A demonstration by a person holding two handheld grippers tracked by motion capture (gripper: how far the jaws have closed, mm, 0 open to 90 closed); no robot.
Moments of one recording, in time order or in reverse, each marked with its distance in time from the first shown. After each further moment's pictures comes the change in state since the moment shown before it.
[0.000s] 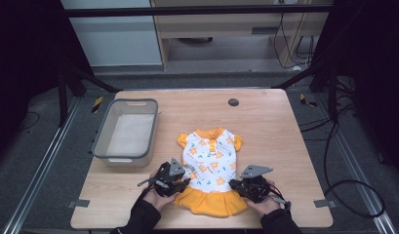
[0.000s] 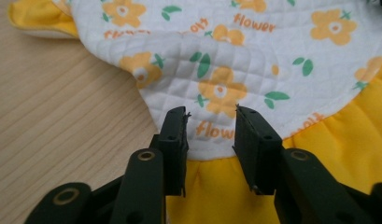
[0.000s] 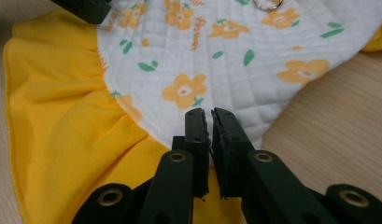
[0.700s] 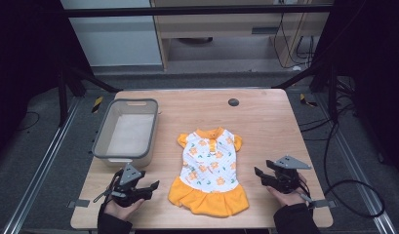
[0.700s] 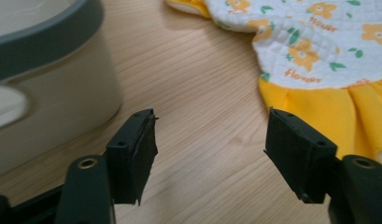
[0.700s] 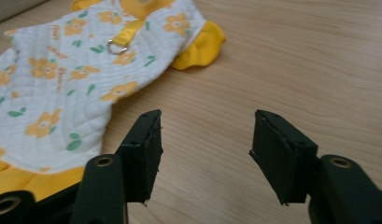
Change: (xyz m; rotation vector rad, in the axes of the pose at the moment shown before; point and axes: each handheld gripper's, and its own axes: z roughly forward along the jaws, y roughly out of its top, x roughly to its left) left arm 0.053 -0.070 -0.071 -0.103 0.117 -0.163; right arm -0.059 -0.021 -0.051 -0.170 -0.282 0.168
